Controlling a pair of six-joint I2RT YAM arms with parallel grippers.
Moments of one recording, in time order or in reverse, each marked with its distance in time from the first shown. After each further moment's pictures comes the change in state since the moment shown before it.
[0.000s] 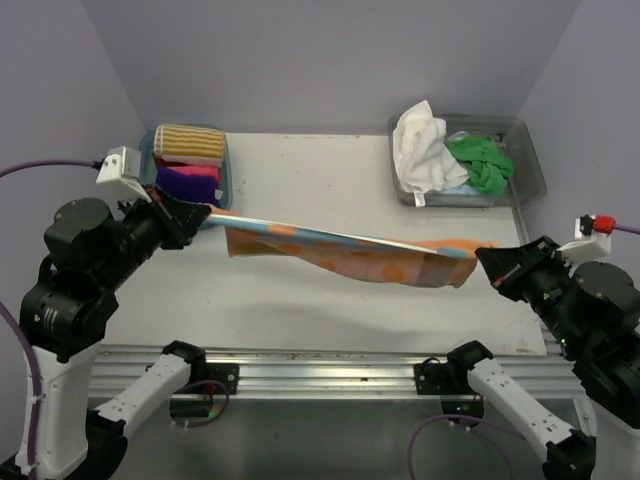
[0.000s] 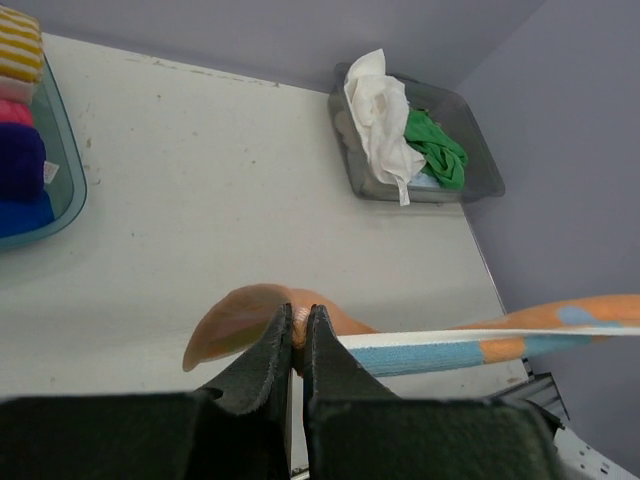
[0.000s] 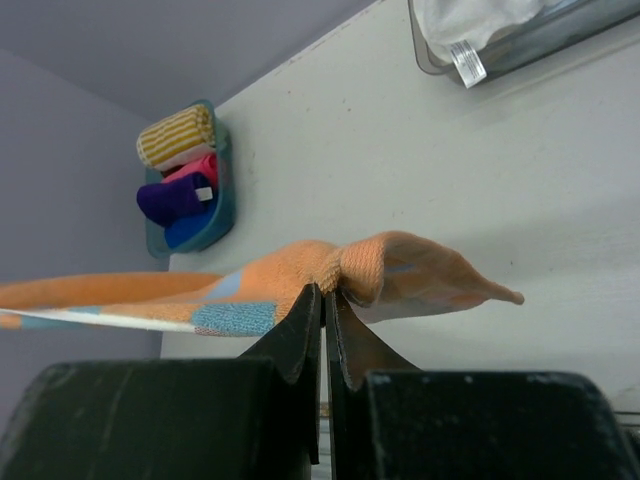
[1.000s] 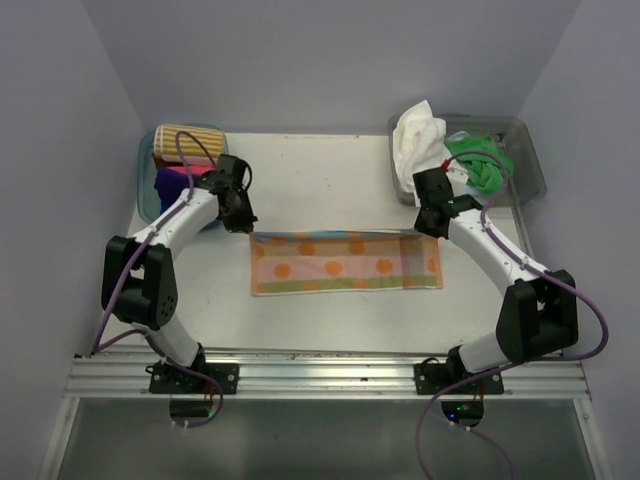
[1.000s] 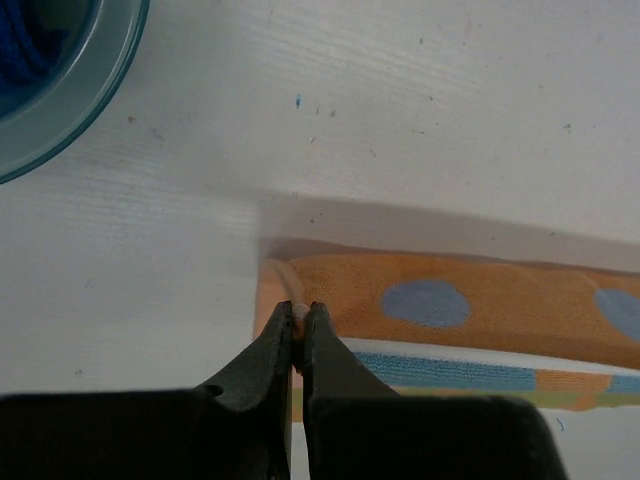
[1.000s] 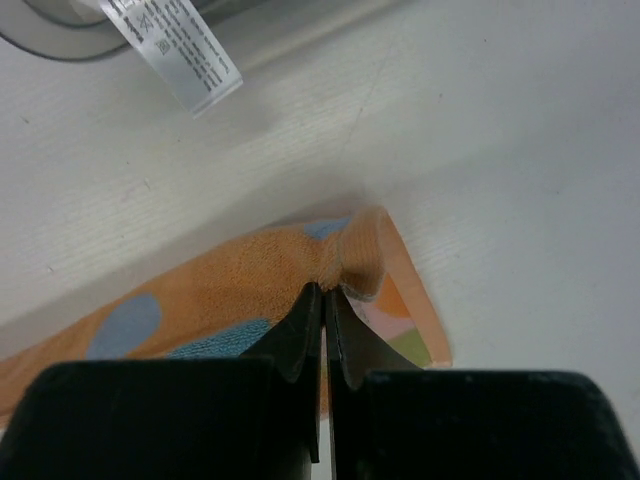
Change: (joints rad) left arm 0.068 0.846 -0.275 0.230 -0.115 -0.026; right arm -0.122 0.852 -0.387 0.514 0.231 -0.186
